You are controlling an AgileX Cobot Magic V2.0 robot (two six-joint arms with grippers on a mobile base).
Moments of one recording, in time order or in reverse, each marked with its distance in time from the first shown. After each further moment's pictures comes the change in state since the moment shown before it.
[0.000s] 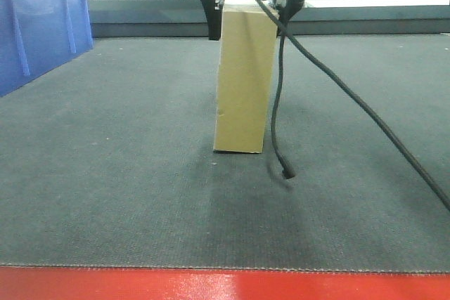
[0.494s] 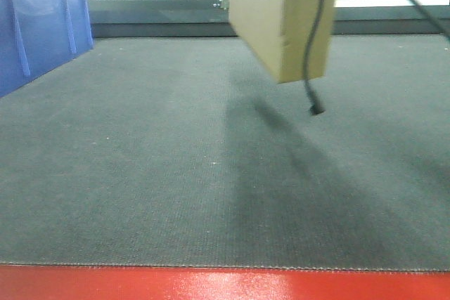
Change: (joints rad) left arm 0.000 0.000 0.000 0.000 0.000 0.000; right arm -0.098 -0.204 0.035 0.037 -0.020 -0.413
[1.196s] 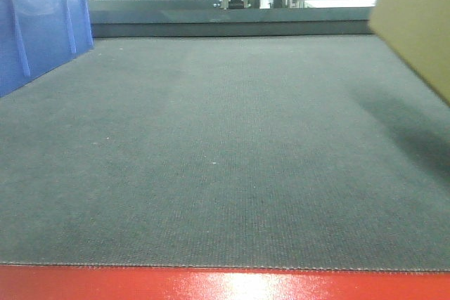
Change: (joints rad) left arm 0.000 0.000 0.000 0.000 0.000 0.000; right arm -0.266 -0.780 0.971 0.059 -0.321 -0.112
